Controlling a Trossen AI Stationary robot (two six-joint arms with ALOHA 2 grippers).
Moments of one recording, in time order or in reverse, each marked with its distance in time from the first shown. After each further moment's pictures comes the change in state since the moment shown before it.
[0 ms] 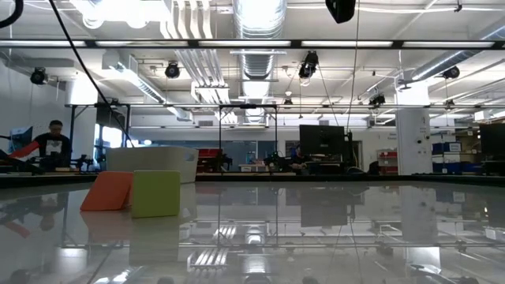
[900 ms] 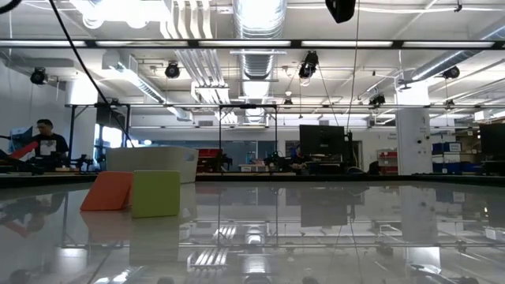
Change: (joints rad) left arm 0.000 -0.011 0.071 -0.089 -0.001 0.018; right arm 0.000 0.000 0.000 0.002 0.000 -0.002
